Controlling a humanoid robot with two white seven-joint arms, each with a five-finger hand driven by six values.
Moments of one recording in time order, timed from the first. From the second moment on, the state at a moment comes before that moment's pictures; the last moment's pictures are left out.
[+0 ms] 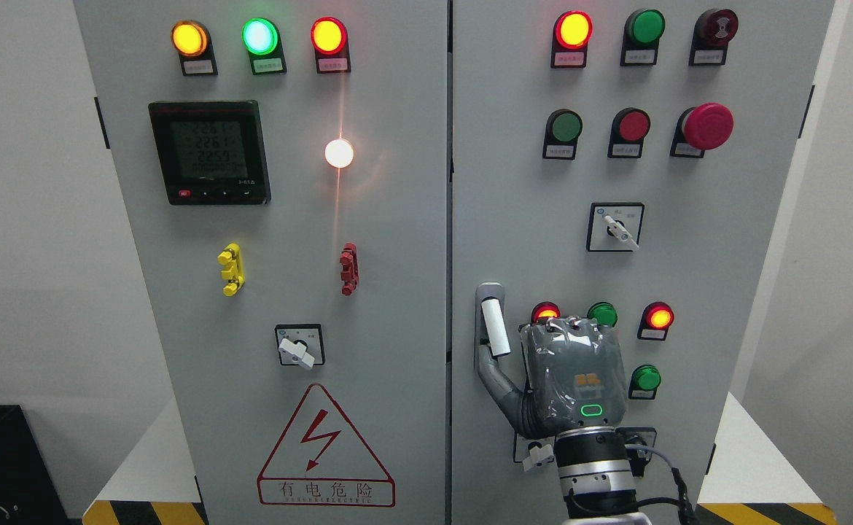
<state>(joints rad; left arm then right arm) -0.04 -0.11 -0.13 -0.05 0.14 -0.06 -0.06 -0.46 0.15 0.23 -1.75 1.60 0.17 -0.04</state>
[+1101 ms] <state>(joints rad) -0.04 -0.11 -0.13 -0.05 0.14 -0.06 -0.06 -0.46 0.15 0.22 -1.76 1.60 0.17 -0.04</state>
